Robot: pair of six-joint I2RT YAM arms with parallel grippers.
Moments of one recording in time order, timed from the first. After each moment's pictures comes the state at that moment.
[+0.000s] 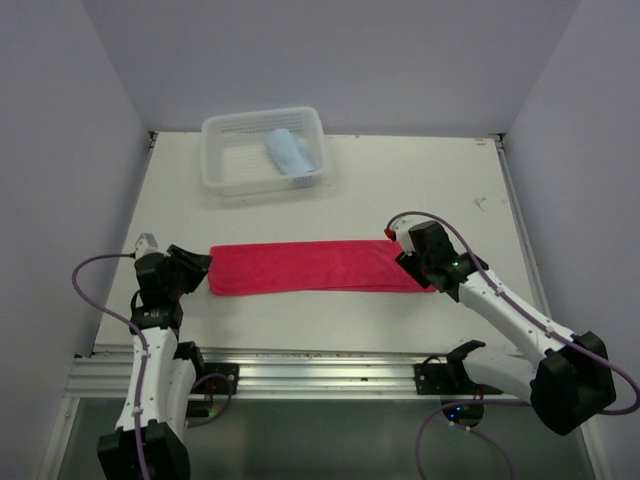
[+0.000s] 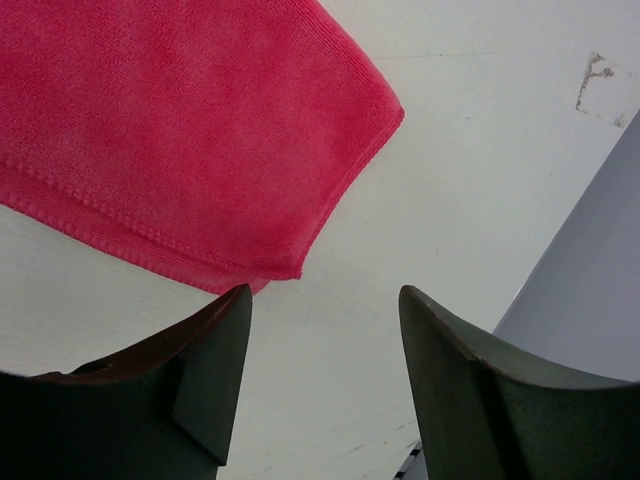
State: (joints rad) left arm 0.23 0.64 0.30 -0.20 0.20 -0.80; right arm 0.47 1.10 0.69 -0.55 0.38 -0.41
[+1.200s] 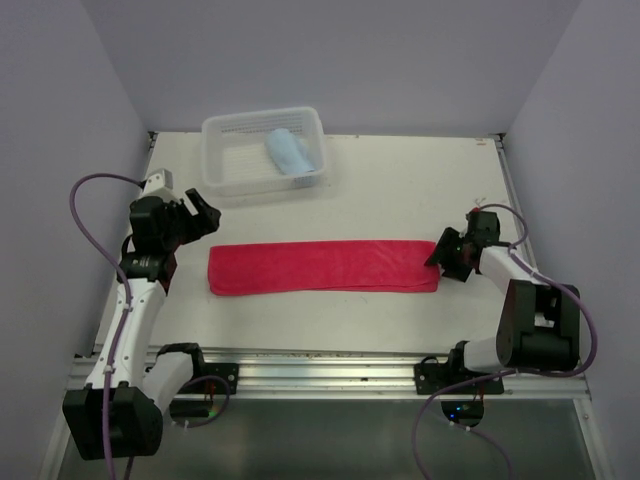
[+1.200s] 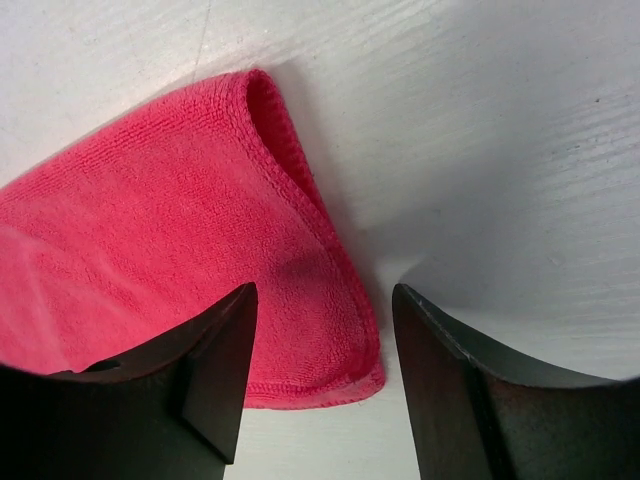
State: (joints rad) left arm 0.07 0.94 0.75 -0.27 0.15 -0.40; right arm -0.13 1.40 0.68 -0.36 -0.18 0.43
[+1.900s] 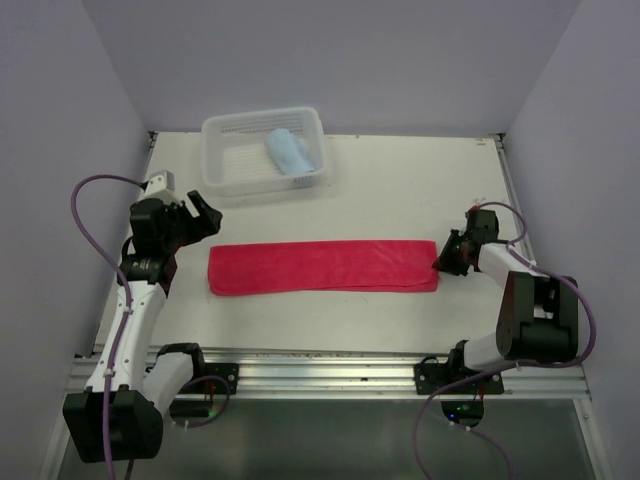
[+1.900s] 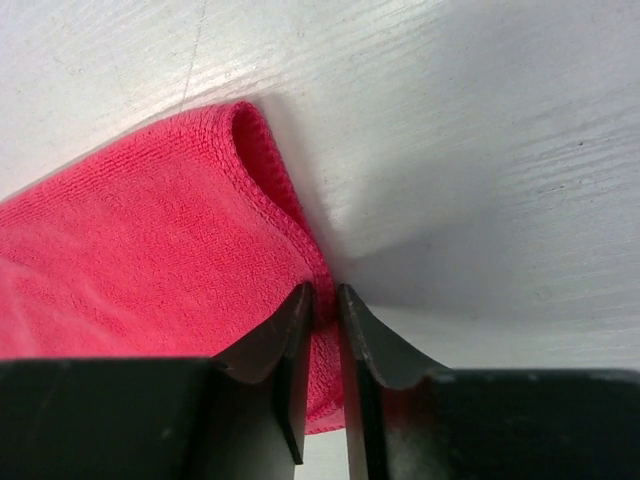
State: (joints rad) left arm 0.07 0.92 0.74 -0.27 0.16 -0.38; right arm -0.13 1.45 0.68 -0.31 -0.15 0.41
